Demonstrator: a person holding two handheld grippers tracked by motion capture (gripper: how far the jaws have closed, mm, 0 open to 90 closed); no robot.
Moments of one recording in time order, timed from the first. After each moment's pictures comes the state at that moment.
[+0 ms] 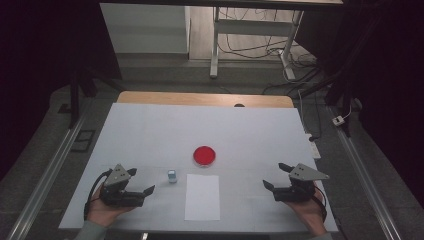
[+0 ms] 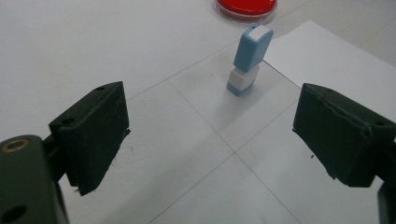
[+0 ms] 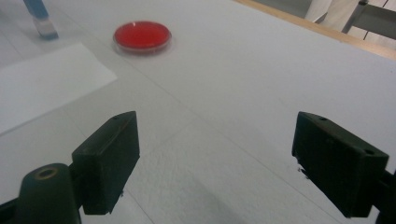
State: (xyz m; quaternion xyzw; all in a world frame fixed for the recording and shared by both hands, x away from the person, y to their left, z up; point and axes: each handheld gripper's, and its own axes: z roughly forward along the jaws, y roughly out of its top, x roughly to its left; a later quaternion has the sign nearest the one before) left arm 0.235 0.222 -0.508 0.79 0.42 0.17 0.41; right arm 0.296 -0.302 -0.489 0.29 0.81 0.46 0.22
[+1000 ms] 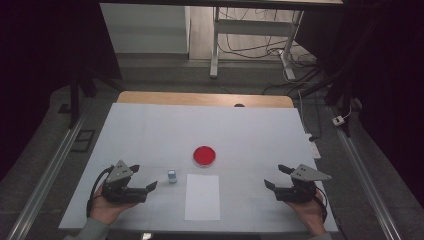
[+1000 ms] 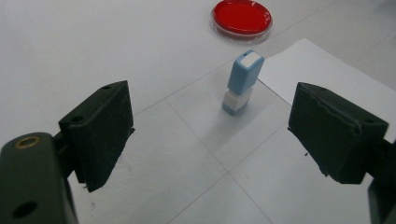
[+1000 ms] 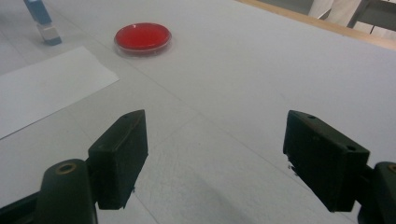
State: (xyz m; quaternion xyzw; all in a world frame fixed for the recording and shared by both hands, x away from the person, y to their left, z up) left arm 0.237 0.213 -0.494 0.79 0.42 0.18 0.42; right arm 0.296 -0.307 -0.494 0.30 0.80 0.47 0.21
